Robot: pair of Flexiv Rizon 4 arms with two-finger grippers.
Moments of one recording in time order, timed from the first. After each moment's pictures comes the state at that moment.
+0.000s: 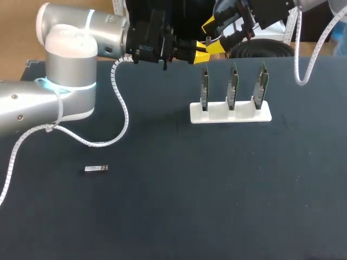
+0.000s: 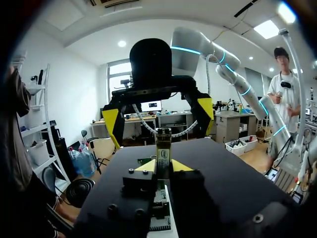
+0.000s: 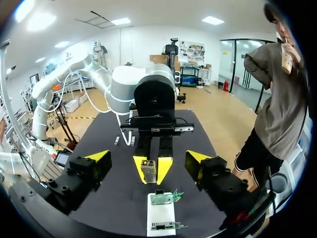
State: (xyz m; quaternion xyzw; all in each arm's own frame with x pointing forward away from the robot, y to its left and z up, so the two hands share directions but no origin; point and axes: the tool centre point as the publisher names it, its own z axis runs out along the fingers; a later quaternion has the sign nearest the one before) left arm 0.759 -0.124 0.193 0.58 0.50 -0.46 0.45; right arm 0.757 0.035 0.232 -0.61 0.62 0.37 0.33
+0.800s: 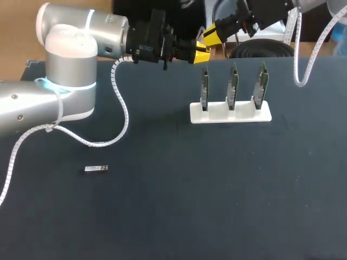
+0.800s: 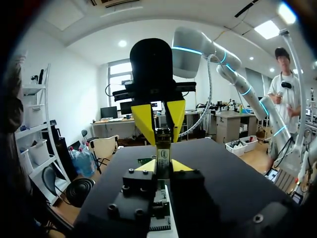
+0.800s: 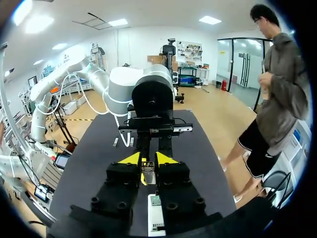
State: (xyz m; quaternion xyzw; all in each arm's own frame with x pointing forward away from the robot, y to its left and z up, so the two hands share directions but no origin) left arm 0.759 -0.123 0.193 0.58 0.50 -0.46 0.45; right arm 0.757 0.037 0.232 -0.60 0.63 0.37 0.33
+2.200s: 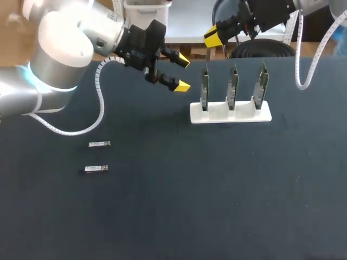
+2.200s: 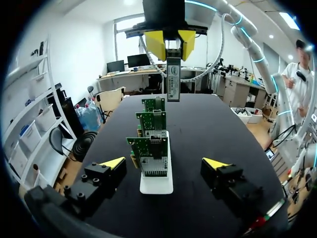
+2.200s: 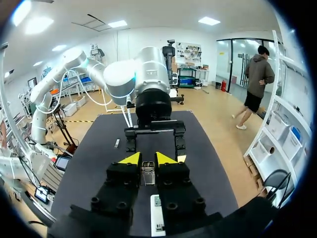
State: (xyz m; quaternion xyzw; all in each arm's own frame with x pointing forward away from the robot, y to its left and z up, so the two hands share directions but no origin) left arm 0.760 -0.070 0.126 0.63 0.62 -0.33 0.33; right arm 0.750 0.036 0.233 -0.60 0.63 0.37 0.34
